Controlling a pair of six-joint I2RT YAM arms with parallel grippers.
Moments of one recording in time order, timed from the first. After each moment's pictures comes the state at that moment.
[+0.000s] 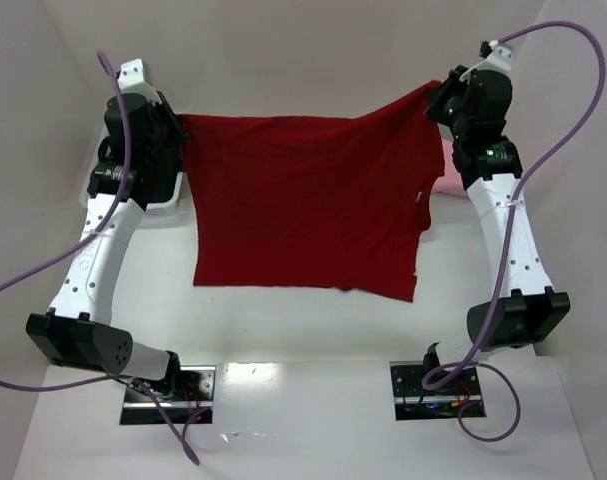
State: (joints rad) left arm -0.11 1.39 1.60 -0.38 -0.15 -0.33; right arm 0.07 1.50 1.73 -0.33 0.06 0.40
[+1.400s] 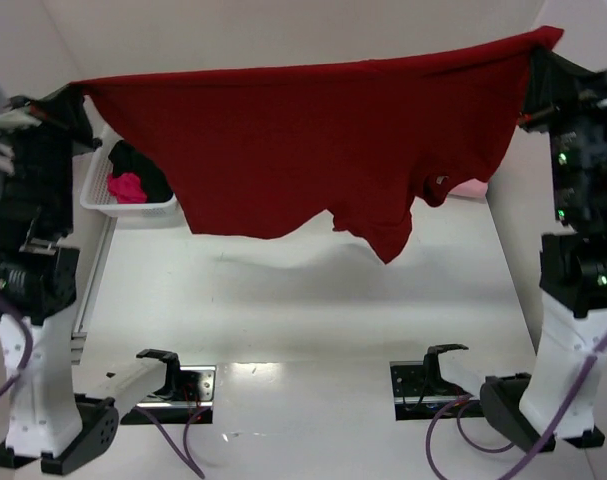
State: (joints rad) left arm -0.09 1.06 1.81 -0.36 -0.22 -0.21; right arm 0.06 1.15 2.04 -0.37 0.02 0.23
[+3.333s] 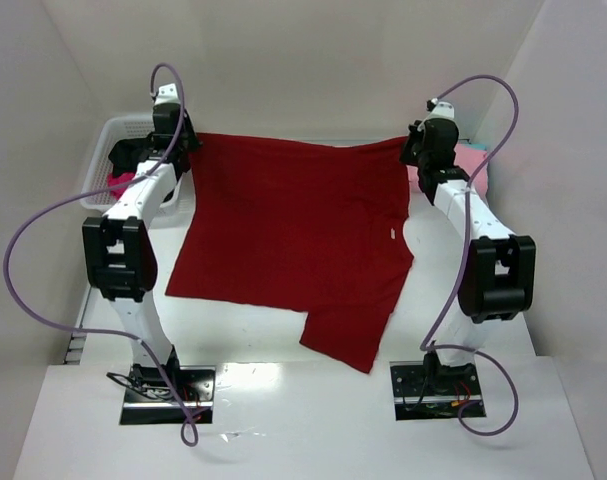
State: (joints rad) left arm -0.03 1.90 1.63 -0.09 -0.21 -0.25; right arm 0.06 1.69 1.34 0.05 0.03 0.25
